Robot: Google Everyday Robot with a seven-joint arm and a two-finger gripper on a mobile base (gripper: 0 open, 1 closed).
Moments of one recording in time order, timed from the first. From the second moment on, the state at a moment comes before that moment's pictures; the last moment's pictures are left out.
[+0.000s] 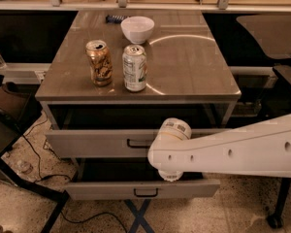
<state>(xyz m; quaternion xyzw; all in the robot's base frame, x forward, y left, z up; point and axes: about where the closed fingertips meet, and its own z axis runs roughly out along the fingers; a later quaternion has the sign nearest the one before) 0.478 -0.098 0.549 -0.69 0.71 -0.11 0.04</state>
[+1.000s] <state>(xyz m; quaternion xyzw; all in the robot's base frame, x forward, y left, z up) 0.509 -0.122 0.508 -0.68 0.72 -0.11 0.10</state>
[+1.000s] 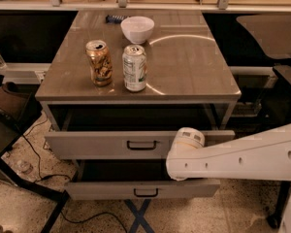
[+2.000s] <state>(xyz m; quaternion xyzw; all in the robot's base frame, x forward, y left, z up) 0.549 -0.136 0.452 -0.67 0.72 -0.09 0.13</state>
